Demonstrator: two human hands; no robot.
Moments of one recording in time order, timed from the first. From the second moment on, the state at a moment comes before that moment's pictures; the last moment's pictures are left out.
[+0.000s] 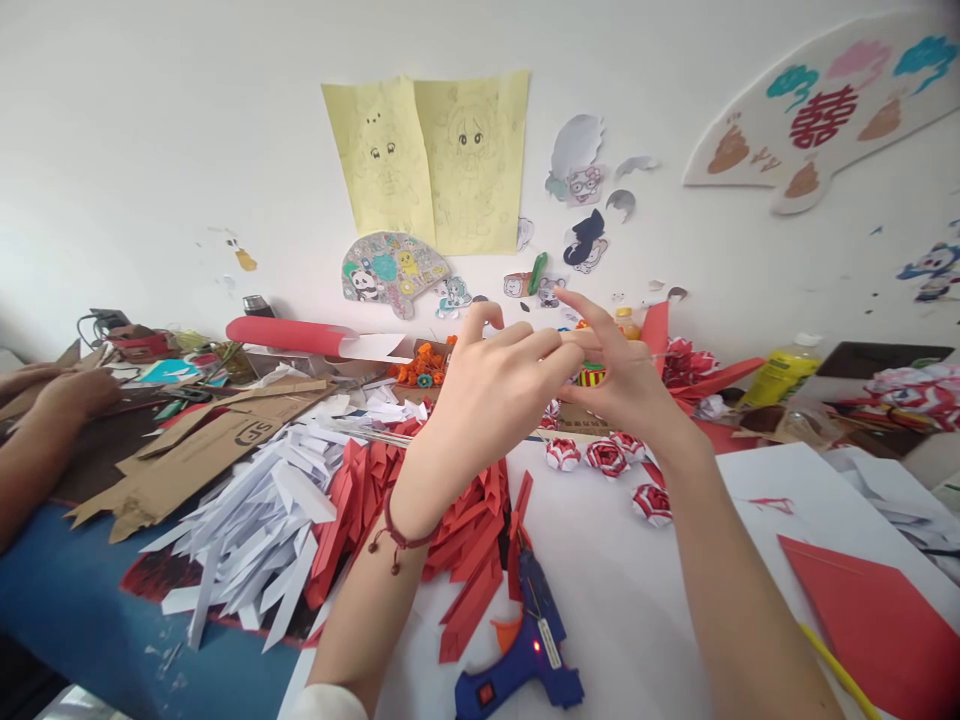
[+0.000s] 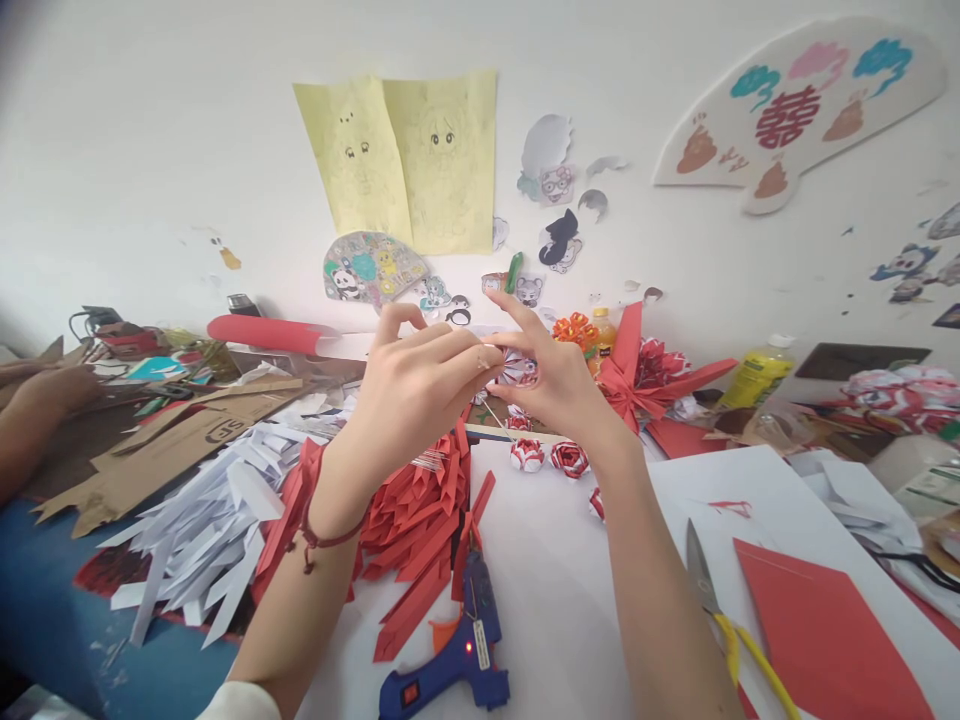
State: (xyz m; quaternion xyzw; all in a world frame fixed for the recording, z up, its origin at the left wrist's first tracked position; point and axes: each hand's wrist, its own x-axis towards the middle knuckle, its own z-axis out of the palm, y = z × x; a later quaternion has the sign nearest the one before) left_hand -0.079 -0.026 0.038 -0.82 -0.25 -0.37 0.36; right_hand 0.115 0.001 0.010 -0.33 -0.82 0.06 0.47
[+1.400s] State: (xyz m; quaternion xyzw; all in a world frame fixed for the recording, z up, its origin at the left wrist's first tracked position) left_hand -0.047 -0.004 0.013 -0.75 -0.47 -0.46 0.10; right_hand 0.066 0.018 -0.020 -0.30 -0.65 -0.12 0.68
